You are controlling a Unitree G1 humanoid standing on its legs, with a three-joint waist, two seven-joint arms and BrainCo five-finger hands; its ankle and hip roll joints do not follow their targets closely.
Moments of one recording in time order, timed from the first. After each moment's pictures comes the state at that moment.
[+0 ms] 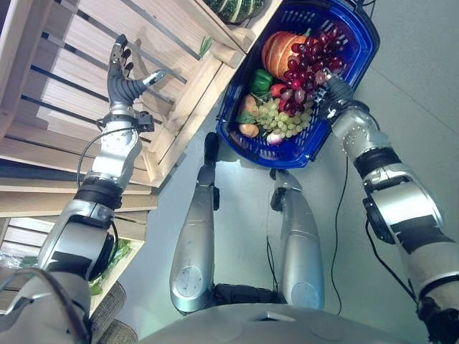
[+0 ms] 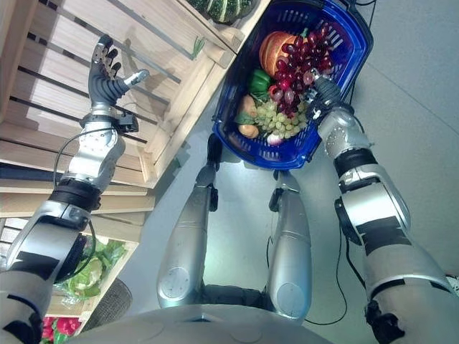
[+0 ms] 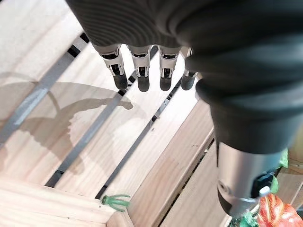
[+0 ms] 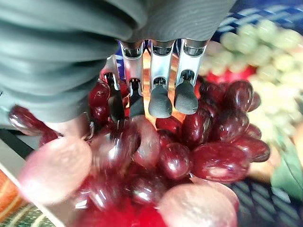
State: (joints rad) left arm -0.74 0.60 -0.32 0.60 -0.46 -0.33 0.32; right arm -1.11 -0.49 0.35 1.15 0.88 0.01 -0.06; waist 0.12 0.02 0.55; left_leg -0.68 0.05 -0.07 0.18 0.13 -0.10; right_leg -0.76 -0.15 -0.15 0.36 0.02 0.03
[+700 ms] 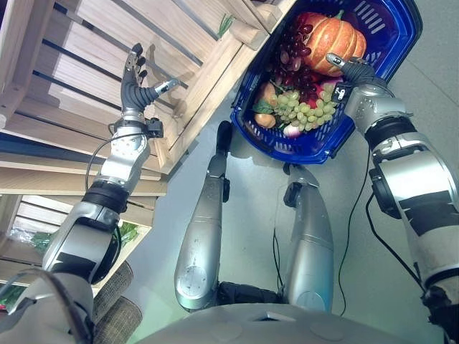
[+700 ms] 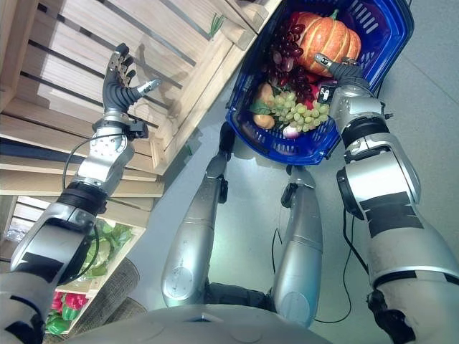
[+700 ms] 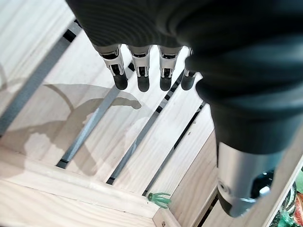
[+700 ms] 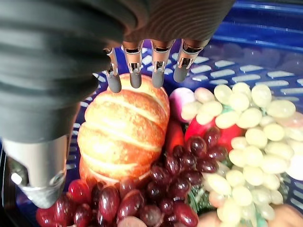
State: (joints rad) left arm -0.70 0.57 -0.36 0.59 -0.47 -0.33 0.33; right arm -1.27 -0.51 0.36 1.29 0.65 0.18 -0.28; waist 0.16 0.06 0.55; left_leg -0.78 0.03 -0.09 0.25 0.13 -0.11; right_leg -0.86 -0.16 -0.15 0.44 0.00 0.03
